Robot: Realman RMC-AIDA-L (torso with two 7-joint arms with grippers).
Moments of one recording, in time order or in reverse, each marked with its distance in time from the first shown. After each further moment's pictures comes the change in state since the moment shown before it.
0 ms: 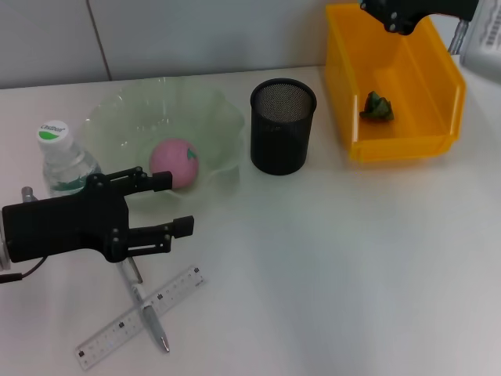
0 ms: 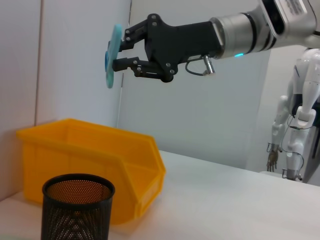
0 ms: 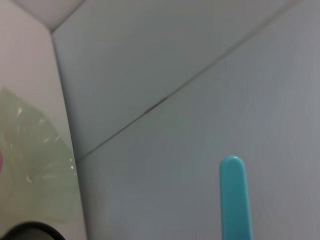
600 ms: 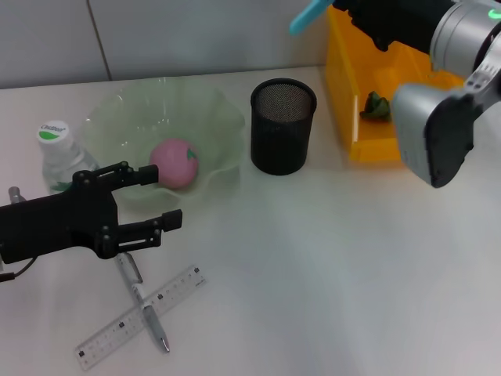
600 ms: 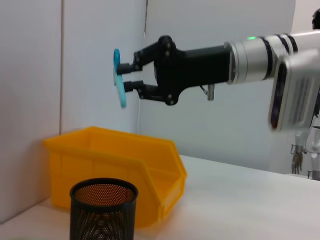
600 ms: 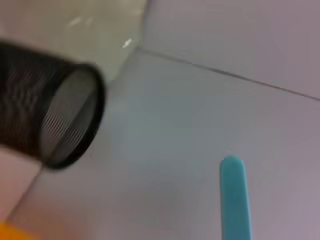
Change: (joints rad) left arm 0.024 -0.002 -0.024 -0.011 -0.020 -0.027 0.075; right arm -0.149 -0.002 -0.412 -0.021 0.008 0.522 -0.742
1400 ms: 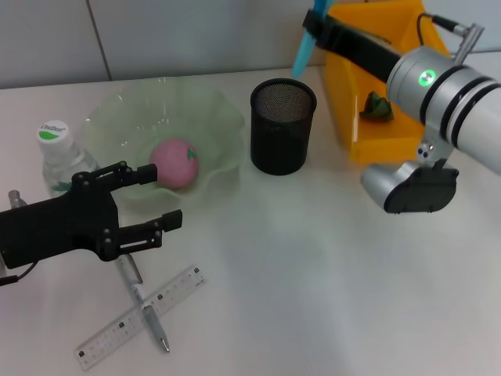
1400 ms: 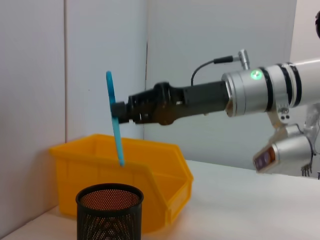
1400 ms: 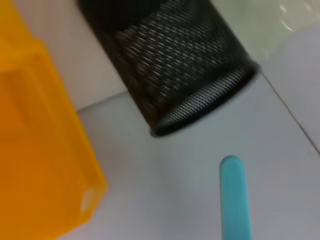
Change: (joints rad) left arm 0.007 -0.002 -0.002 -0.039 -0.027 -0.015 0.077; right arm -0.006 -0.003 -0.258 0.115 -0.071 0.339 -0.582
